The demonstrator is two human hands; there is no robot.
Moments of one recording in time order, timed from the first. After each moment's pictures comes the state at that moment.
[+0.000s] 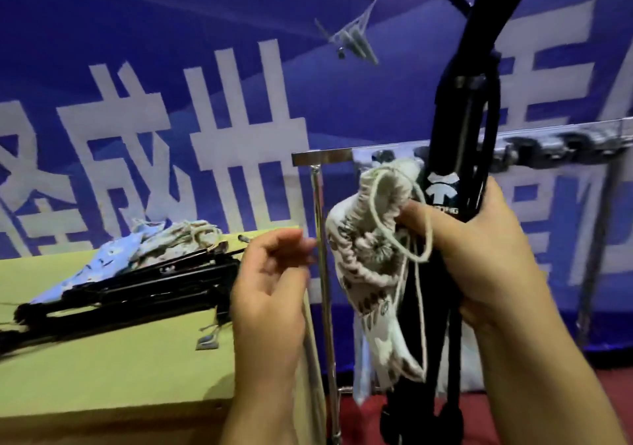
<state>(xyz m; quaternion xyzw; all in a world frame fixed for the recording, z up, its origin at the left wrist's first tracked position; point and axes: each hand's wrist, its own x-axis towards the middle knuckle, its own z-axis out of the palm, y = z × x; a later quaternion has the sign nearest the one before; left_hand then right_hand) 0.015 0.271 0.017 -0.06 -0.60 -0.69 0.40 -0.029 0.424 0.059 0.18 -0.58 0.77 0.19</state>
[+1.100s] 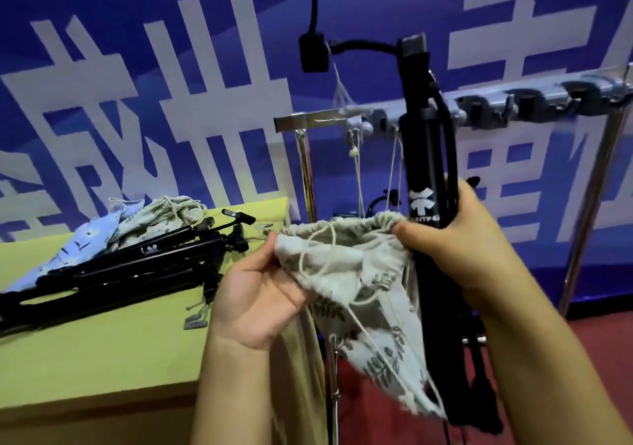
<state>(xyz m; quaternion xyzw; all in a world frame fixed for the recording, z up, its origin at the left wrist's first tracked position) -0.022 0.232 0.004 -0.02 -0.30 -0.95 -0.07 -0.063 0.438 0.014 0.13 -0.73 0.65 0.17</state>
